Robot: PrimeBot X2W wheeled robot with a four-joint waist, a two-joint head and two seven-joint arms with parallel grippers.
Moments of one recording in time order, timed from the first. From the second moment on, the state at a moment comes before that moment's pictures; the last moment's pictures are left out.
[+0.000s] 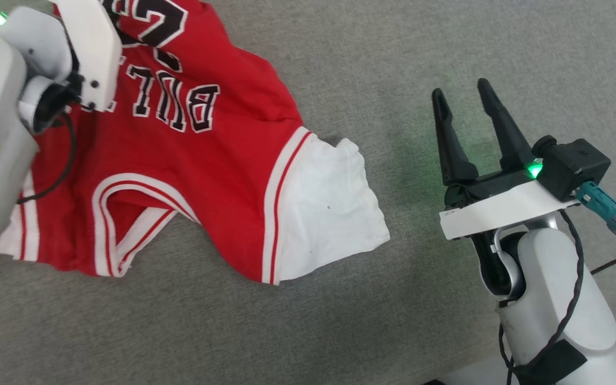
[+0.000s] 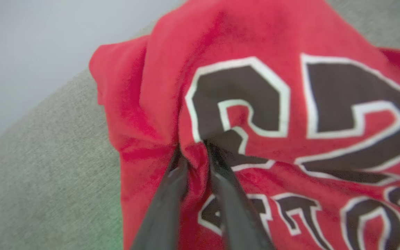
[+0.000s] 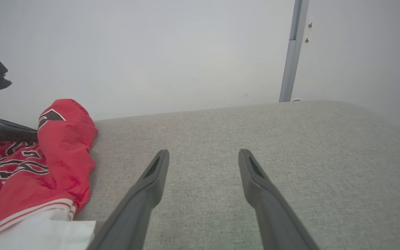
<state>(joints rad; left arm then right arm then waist) -1.24 0.56 -0.81 0.72 -0.68 -0.11 0.55 -0.48 -0.05 0.15 0.27 0.32 0.13 -0.26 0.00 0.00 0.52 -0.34</state>
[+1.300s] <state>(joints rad) -0.69 0.68 -0.67 0.26 -0.85 0.00 -0.07 -0.31 -0.14 0.16 0.19 0.25 0.13 -0.02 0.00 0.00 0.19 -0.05</state>
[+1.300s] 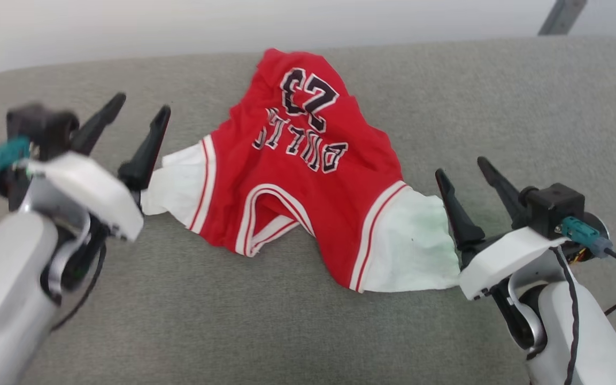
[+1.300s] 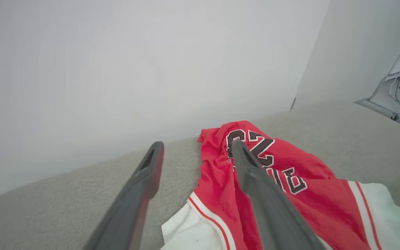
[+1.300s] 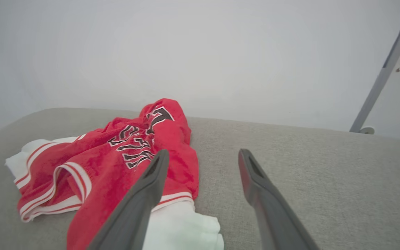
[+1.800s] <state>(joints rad) -0.32 0.70 -0.56 0.07 -0.88 0.19 -0.25 -0.23 -0.22 0.22 0.16 0.33 0.13 0.27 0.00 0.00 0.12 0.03</state>
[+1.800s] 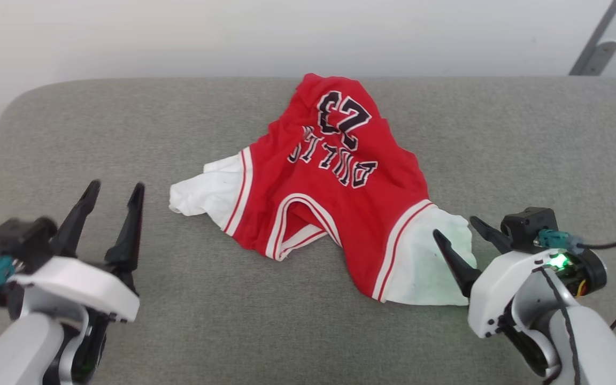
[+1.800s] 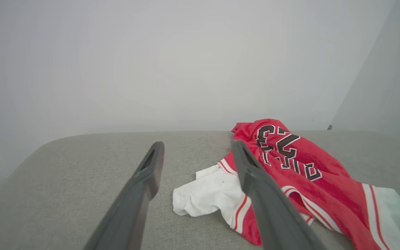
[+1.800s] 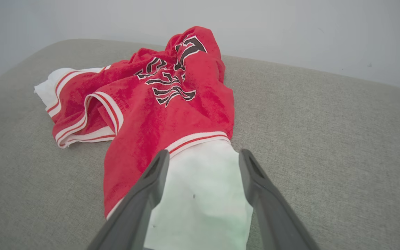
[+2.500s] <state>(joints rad) 0.04 0.43 -0.15 -0.05 -0.65 0.14 -0.26 -0.22 -0.31 0.15 0.29 0.37 0.13 0.64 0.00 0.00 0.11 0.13</state>
